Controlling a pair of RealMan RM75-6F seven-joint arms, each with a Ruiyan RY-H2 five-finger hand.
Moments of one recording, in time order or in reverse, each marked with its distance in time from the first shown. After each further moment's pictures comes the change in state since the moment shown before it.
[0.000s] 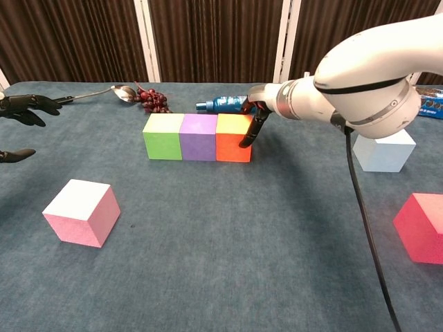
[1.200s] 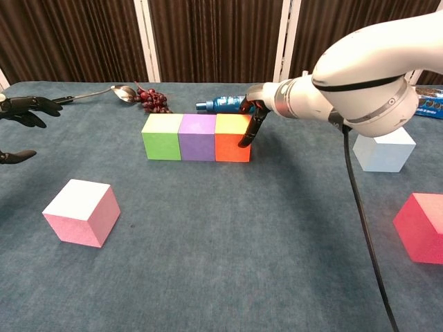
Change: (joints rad) left arm -0.002 -0.010 0.003 0.018 0.000 -0.006 -0.015; right arm 0.004 -0.002 0.012 0.004 0.004 -0.005 -0.003
